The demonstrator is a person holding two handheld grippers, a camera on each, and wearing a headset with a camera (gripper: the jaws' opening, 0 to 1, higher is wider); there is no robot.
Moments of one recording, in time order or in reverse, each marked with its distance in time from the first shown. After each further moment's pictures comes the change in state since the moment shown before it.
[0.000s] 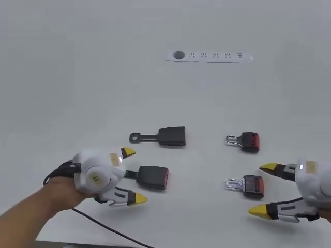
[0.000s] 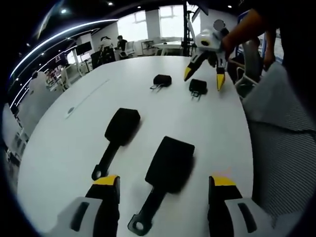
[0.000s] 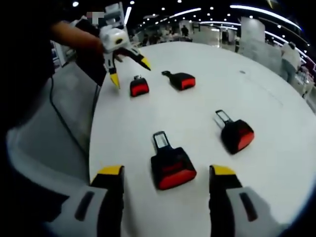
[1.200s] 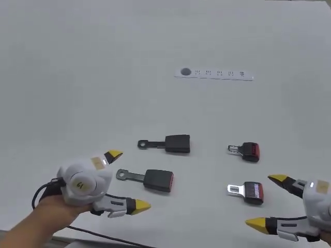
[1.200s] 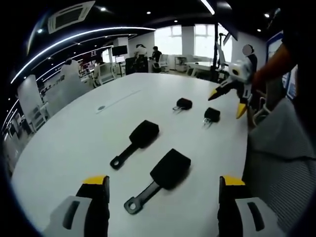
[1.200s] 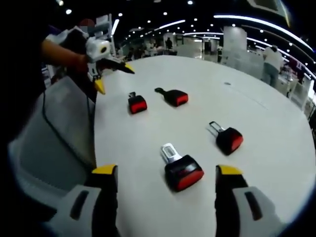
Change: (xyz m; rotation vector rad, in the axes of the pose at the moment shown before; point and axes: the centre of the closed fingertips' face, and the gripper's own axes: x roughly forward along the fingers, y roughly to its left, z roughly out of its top) left arm -0.057 -0.006 0.014 -0.226 -0.149 0.189; right arm -0.024 0.020 0.019 0.065 -0.134 -0.137
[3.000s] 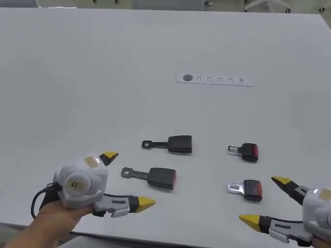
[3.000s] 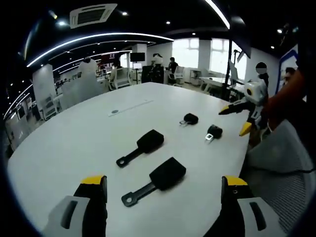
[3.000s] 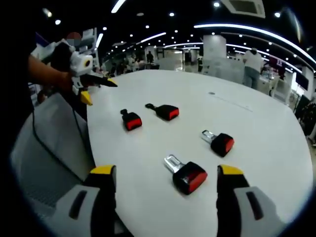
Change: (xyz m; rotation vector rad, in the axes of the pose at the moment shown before) left arm -0.035 -0.009 0.011 -0.139 -0.111 0.093; right arm -0.015 0.017 0.018 0.093 -0.131 -0.156
